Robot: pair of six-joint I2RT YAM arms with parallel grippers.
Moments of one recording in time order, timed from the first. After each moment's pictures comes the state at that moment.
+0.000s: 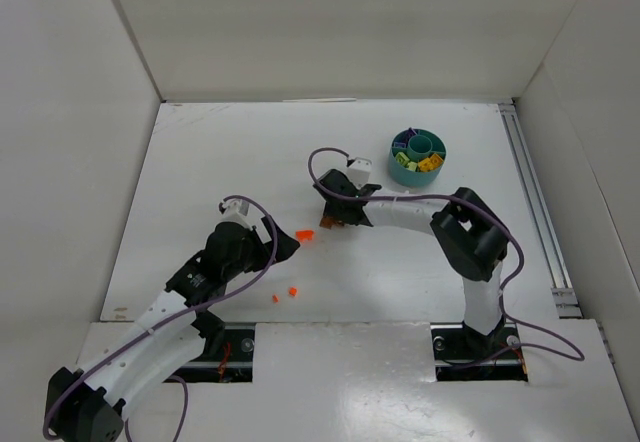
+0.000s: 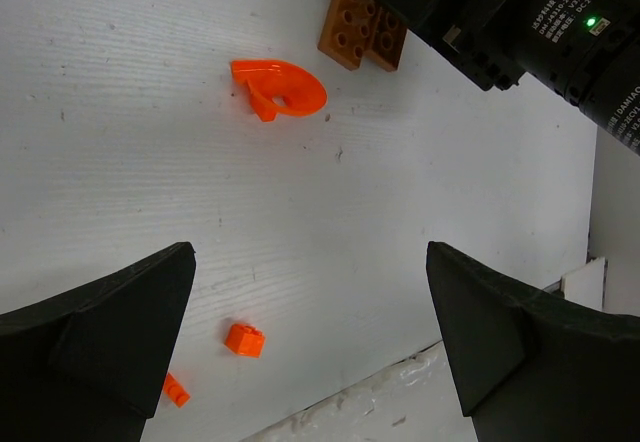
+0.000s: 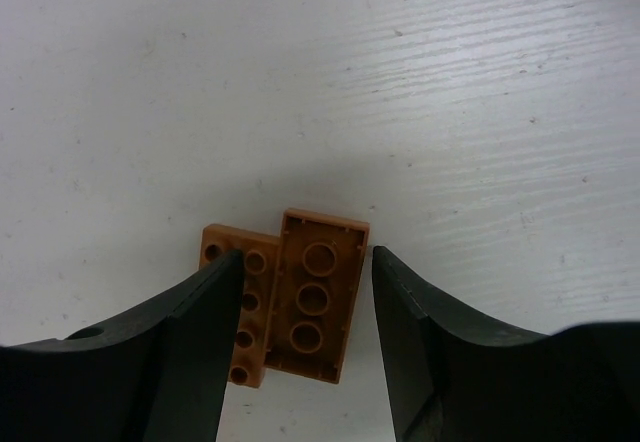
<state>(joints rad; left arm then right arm) -0.57 0.63 0.37 -0.31 0.02 -0.86 0.84 1.97 1.30 -0.35 0.55 0.92</state>
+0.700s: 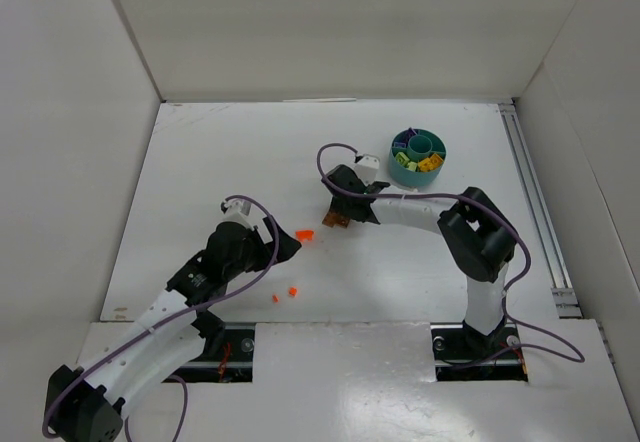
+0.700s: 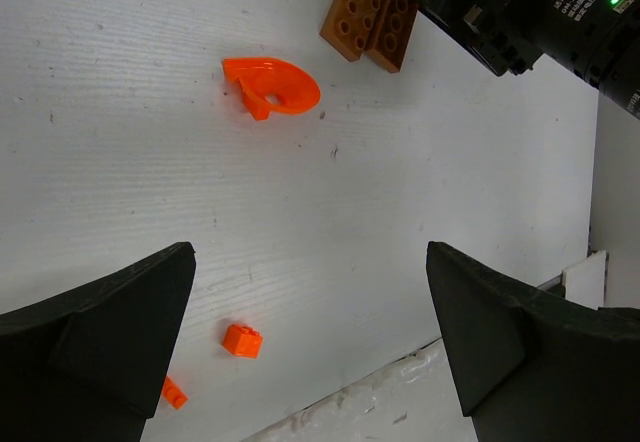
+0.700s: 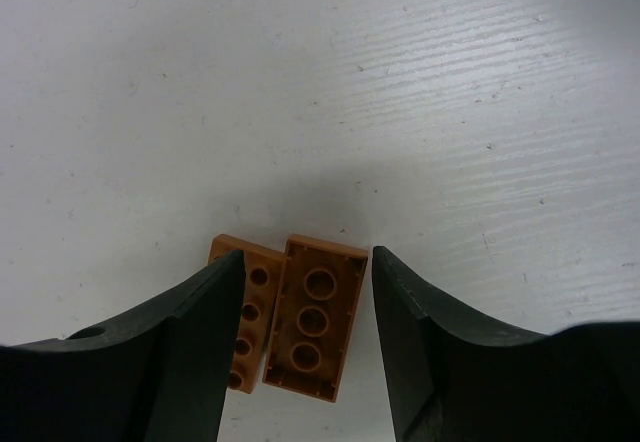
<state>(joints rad) -0.58 0.64 0.37 -0.30 0.03 -0.85 0.79 1.92 1.26 -0.31 0.54 0.89</state>
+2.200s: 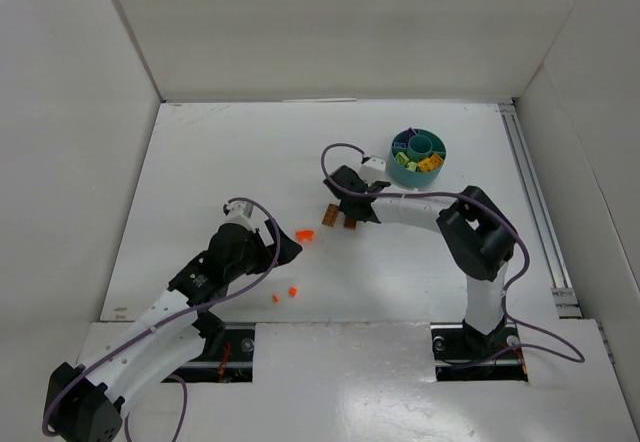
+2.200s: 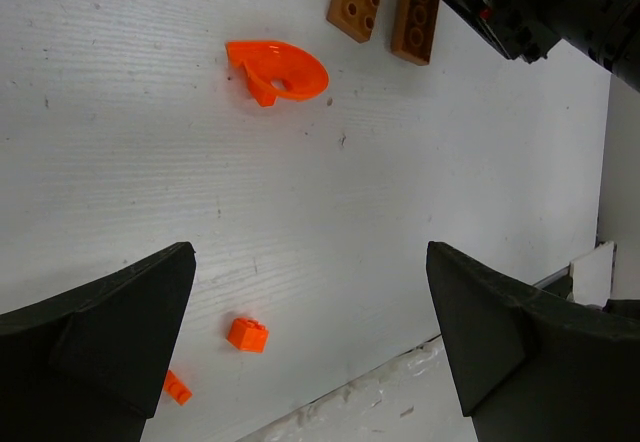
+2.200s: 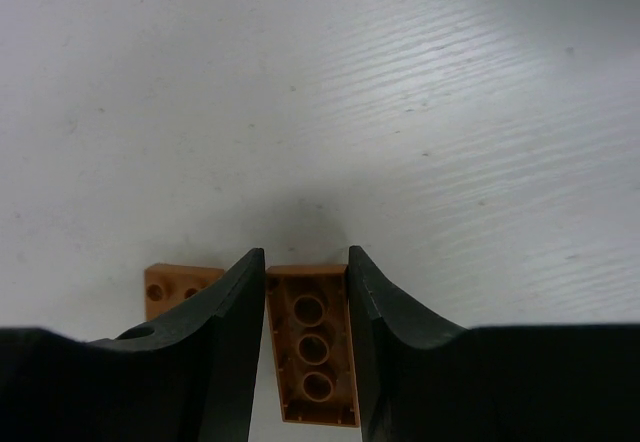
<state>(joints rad) -0.59 0.65 0.35 -0.29 0.04 -0.85 0.78 1.94 1.26 -0.34 0.59 0.99</state>
